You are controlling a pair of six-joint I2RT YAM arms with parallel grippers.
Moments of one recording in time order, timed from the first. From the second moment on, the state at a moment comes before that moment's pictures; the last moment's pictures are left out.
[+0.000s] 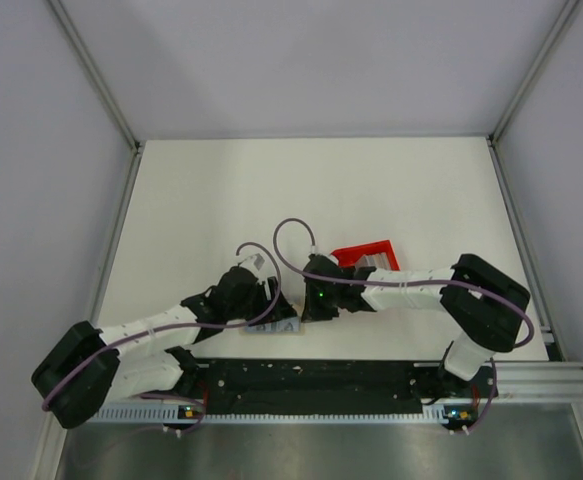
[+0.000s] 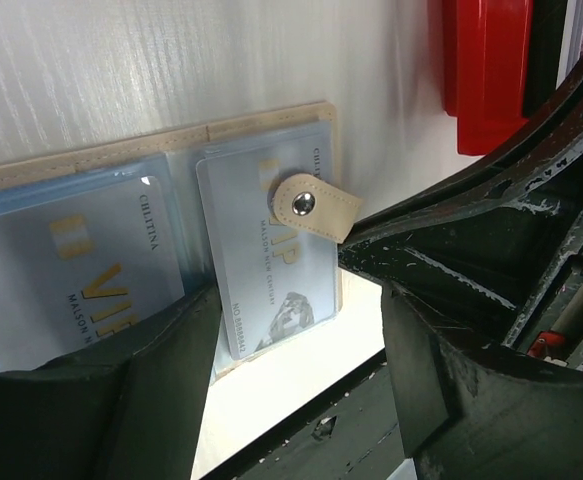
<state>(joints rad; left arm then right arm) -0.76 1.10 0.32 0.04 0.18 -0.91 1.03 1.65 0.83 -0.19 -0.04 0.96</state>
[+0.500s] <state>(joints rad) -0.76 0.94 0.50 -0.28 0.07 -0.83 1.03 1.47 0.80 -0.23 0.08 0.80</state>
